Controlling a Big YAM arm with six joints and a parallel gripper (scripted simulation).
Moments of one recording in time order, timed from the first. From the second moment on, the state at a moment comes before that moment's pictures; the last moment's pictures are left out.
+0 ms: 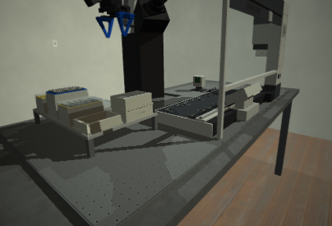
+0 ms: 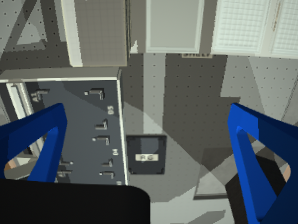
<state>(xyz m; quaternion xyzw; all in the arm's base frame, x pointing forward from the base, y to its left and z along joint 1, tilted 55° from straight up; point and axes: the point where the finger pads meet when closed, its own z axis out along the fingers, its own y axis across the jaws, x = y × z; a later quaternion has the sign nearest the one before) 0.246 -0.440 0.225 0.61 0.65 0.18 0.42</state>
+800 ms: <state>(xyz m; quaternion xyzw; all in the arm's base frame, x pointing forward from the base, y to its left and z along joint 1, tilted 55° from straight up) 0.253 -0.341 0.190 0.61 0.65 0.18 0.42</state>
